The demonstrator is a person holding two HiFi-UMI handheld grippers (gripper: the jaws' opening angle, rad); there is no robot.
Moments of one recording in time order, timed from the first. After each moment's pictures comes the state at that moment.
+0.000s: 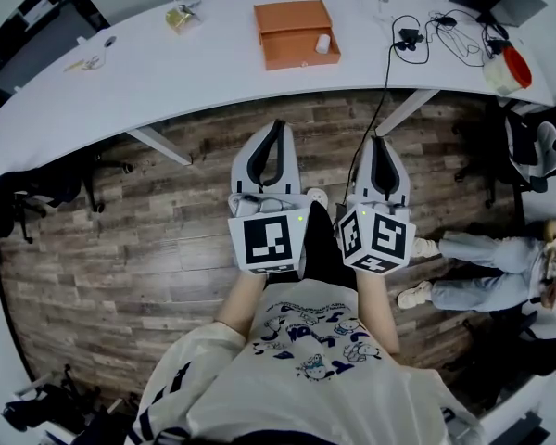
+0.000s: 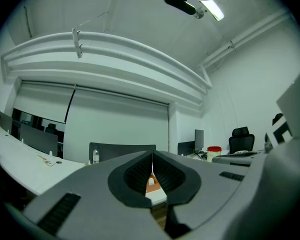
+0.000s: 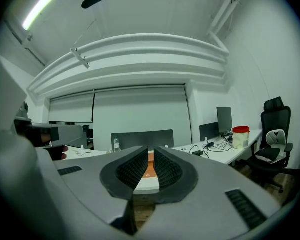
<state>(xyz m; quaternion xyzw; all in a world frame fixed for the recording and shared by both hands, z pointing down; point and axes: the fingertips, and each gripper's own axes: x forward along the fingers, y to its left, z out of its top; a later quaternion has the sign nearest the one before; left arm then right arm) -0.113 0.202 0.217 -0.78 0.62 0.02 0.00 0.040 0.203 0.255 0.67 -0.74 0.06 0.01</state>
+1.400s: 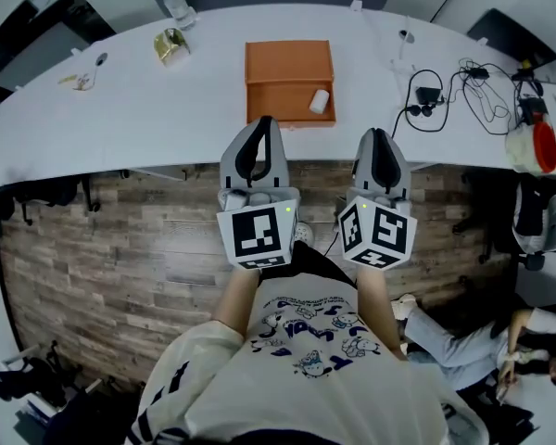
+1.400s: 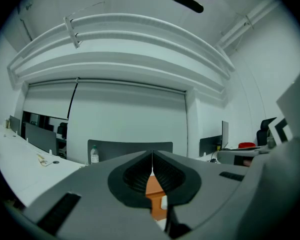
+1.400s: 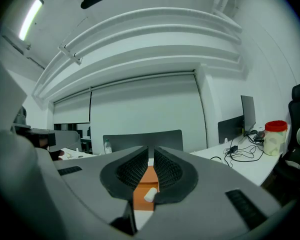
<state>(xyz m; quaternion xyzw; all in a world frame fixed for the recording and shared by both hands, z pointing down) -0.071 -0.056 0.233 -0.73 0.69 -0.02 -0.02 0.095 -0.080 0.260 0.61 -0.79 0.07 0.01</state>
